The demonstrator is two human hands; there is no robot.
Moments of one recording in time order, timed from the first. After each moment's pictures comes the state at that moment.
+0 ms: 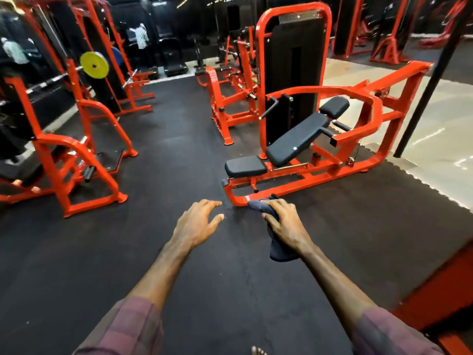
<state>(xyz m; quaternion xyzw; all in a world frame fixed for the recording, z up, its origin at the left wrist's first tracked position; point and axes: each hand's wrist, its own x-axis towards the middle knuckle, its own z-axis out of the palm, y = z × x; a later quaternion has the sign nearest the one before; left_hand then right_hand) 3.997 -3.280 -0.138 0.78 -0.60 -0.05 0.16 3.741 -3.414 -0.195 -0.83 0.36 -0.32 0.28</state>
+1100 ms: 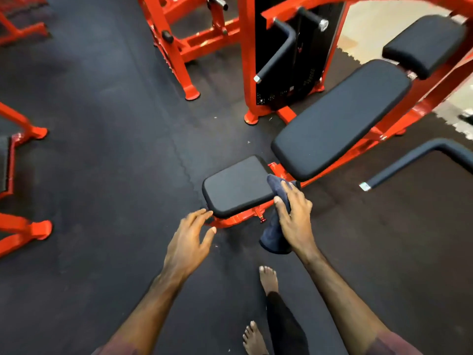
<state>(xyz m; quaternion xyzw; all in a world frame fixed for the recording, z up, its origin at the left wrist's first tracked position) 4.384 -3.982 -0.363 0.76 -0.60 -0.19 0.19 4.120 -4.107 -0.403 -0.68 0.56 -0.37 0.30</state>
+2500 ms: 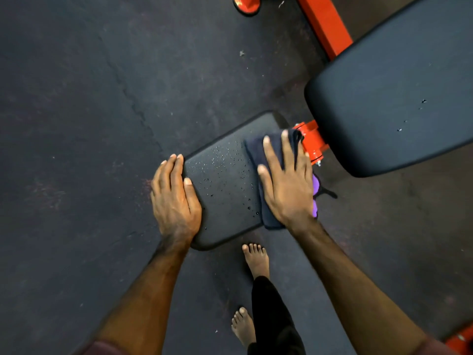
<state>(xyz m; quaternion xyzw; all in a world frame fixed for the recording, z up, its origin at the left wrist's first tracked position) 4.468 -4.240 -0.701 0.83 -0.50 -0.11 0.20 4.239 -4.332 -0.696 -0.78 0.61 0.00 0.12</state>
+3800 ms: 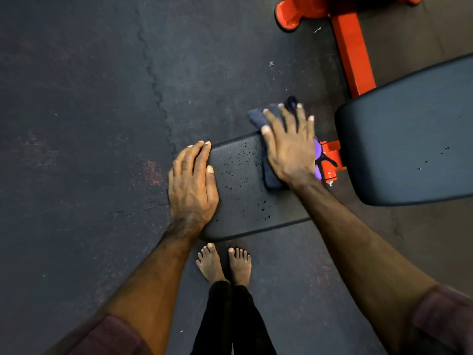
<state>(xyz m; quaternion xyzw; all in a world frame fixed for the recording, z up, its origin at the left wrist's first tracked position) 4.471 -4.237 -0.709 0.83 -0.49 -0.11 0.23 4.302 -4.420 -0.703 -0.85 0.52 0.01 0.12</state>
